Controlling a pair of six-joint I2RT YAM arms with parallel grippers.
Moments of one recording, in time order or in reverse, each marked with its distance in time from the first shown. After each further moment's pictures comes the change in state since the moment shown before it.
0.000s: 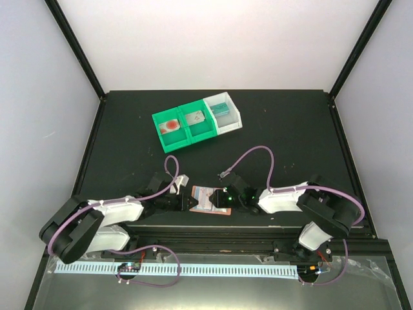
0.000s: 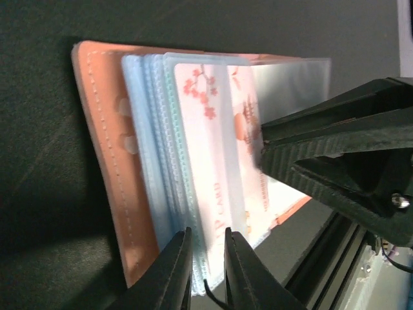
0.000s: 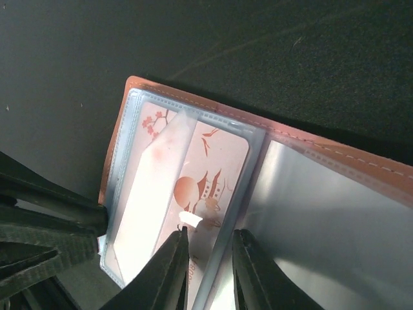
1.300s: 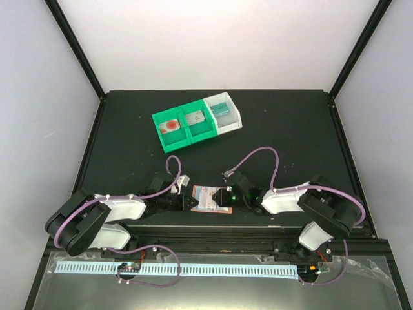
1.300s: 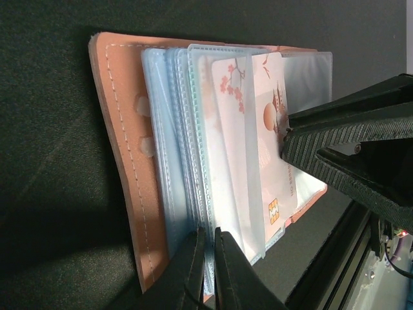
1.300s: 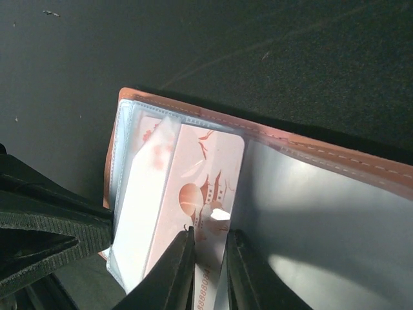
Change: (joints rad) left arm 0.000 0.096 -0.001 0.069 -0.006 -0.019; right arm -0.040 -0.013 -0.053 0.073 -0.026 0.002
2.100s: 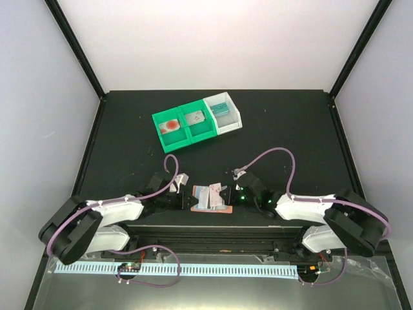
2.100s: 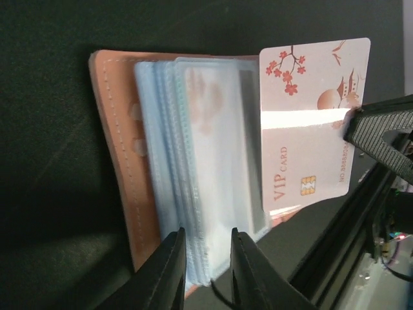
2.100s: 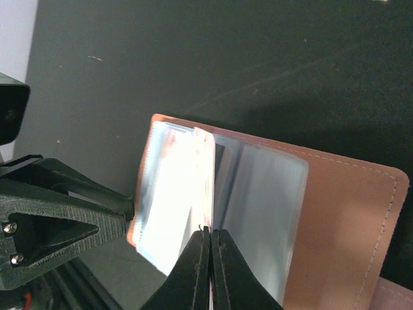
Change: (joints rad) left arm 0.000 -0.062 0.020 -0.084 -0.010 0.000; right arm -0.024 -0.206 -0.087 -0.034 0.039 0.014
